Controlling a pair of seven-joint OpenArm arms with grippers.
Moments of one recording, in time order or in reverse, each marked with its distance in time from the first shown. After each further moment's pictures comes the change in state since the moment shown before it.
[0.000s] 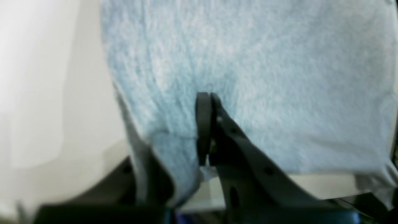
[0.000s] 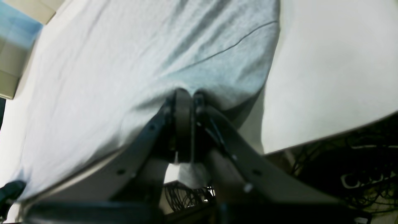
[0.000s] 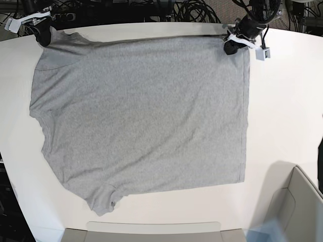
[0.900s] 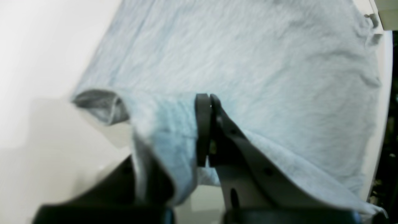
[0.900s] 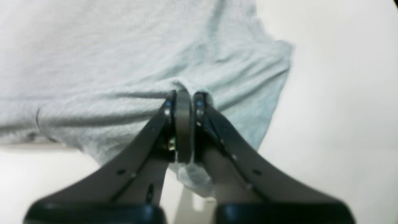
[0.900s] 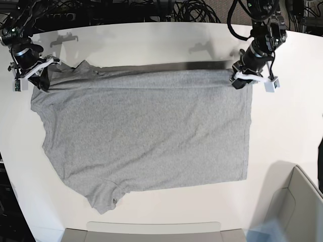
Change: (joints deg) left arm -17.1 2.6 -0.6 6.3 0.7 15.6 7.0; right arm 29.7 2.0 1.5 7.0 -27.3 1.0 -27.0
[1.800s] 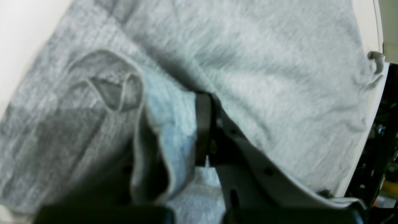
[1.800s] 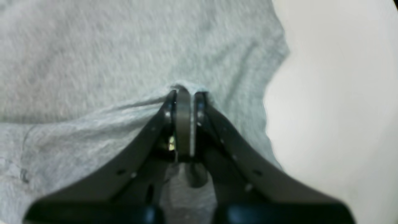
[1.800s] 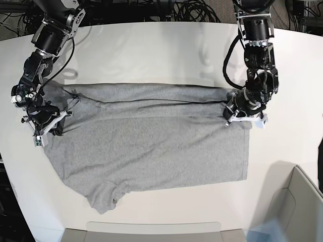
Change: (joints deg) left arm -26.9 -0.2 3.0 -30.4 0.2 3.0 2.2; right arm 30.2 1.4 -12.9 -26.9 -24.9 0.1 4.5
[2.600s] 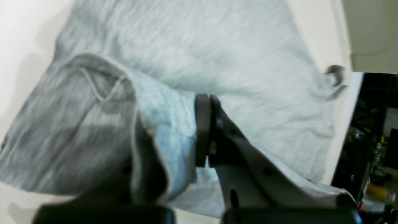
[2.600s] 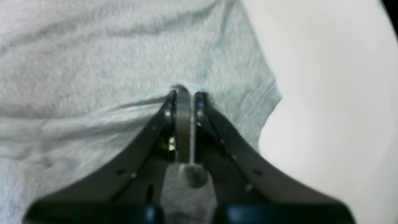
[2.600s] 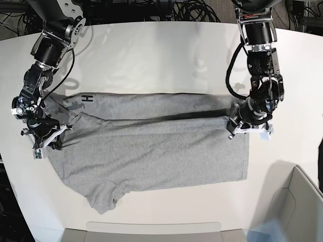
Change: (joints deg) left arm -2.1 0.0 -0.4 6.4 0.0 5.4 2.6; right arm 5.9 0.0 -1.1 -5.0 -3.2 -1.5 5.0
